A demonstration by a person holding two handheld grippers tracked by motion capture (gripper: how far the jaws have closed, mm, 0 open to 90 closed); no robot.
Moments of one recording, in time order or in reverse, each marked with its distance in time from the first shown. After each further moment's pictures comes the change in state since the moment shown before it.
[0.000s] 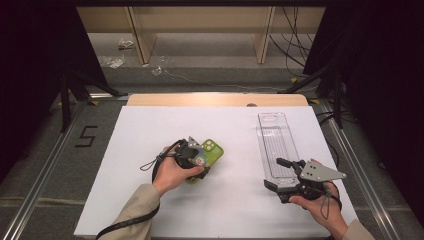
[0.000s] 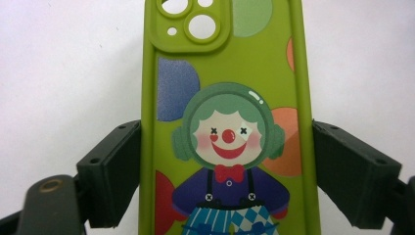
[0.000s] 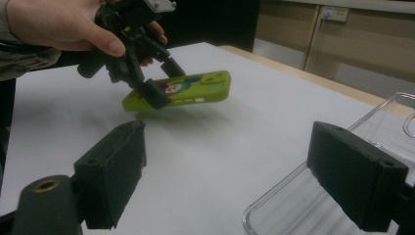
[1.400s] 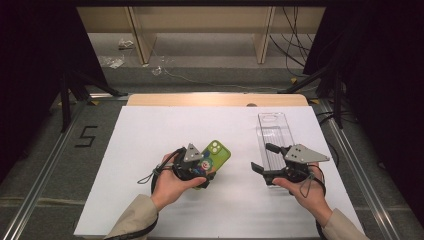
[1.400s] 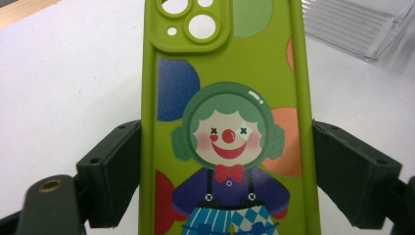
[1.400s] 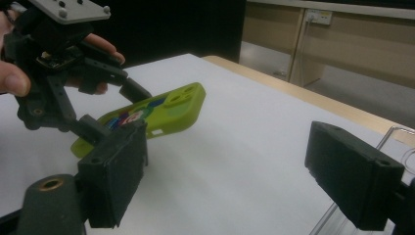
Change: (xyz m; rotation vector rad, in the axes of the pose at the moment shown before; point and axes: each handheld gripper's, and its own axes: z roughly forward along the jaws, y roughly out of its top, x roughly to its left) left arm -0.030 -0.012 -0.021 -0.186 -0.037 0.037; right arm -0.005 0.034 0.039 0.000 -0.056 0.017
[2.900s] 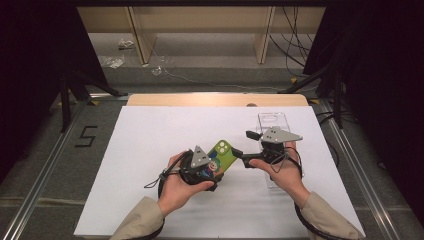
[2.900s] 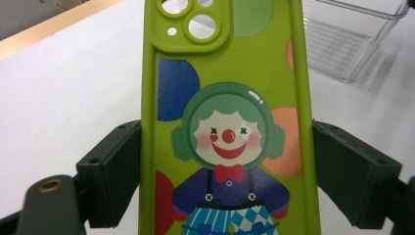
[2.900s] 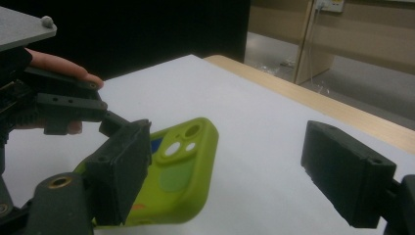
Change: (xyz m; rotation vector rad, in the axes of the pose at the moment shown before) left arm -0.025 0.009 -0.001 -0.062 0.016 0.029; right arm 0.002 0.034 0.058 0.045 0.013 0.026
